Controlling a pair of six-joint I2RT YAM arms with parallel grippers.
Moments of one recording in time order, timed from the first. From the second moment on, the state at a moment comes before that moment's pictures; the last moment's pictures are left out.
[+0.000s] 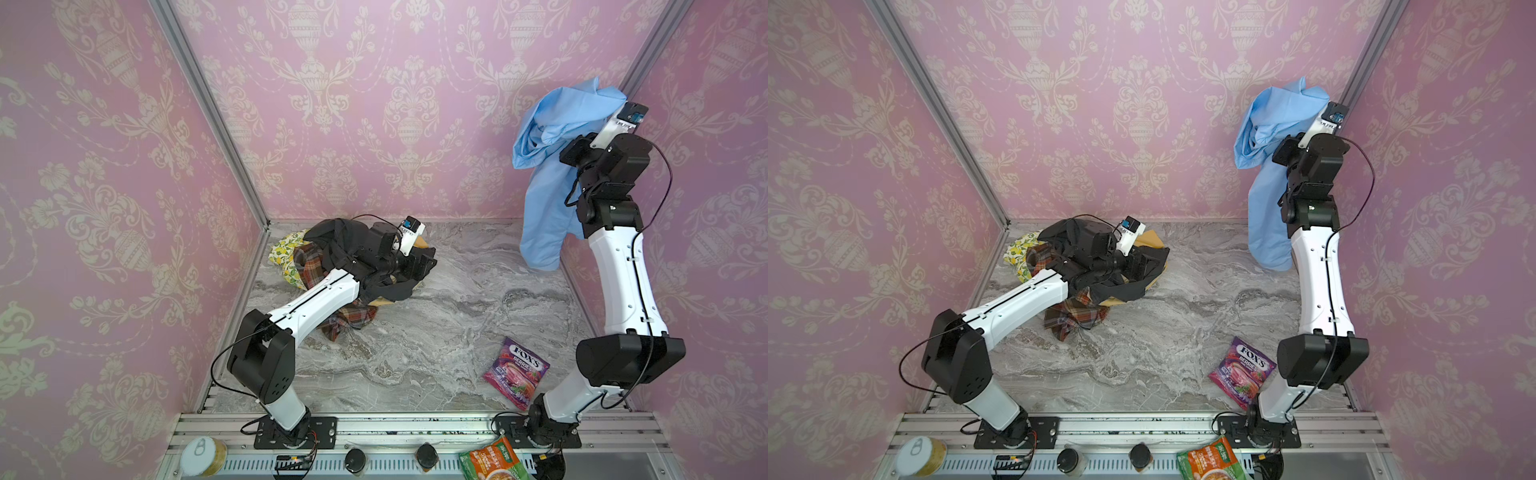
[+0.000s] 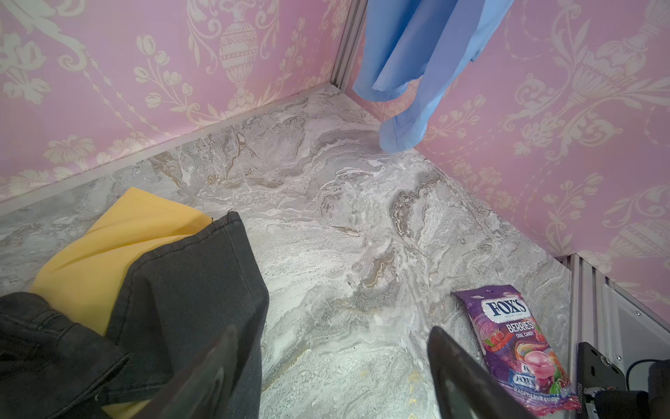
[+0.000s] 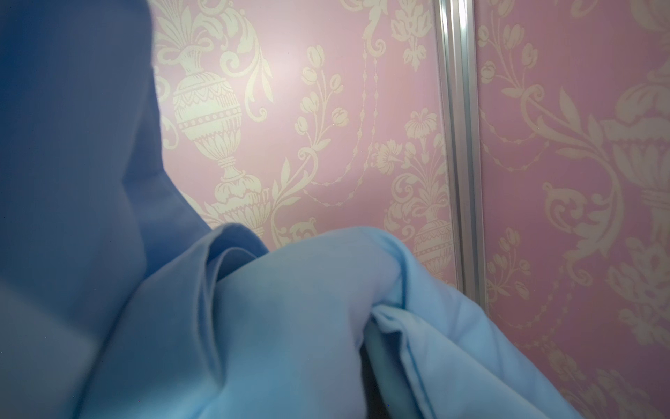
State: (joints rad) left arm -0.58 1.66 1.34 -0.16 0.36 -0.14; right arm -0.13 1.64 1.94 -0.14 0.11 0.23
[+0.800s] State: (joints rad) left arm -0.57 1.66 1.21 -0.06 0.35 -0.24; right arm -0.10 1.46 0.91 -0.09 0.18 0.49
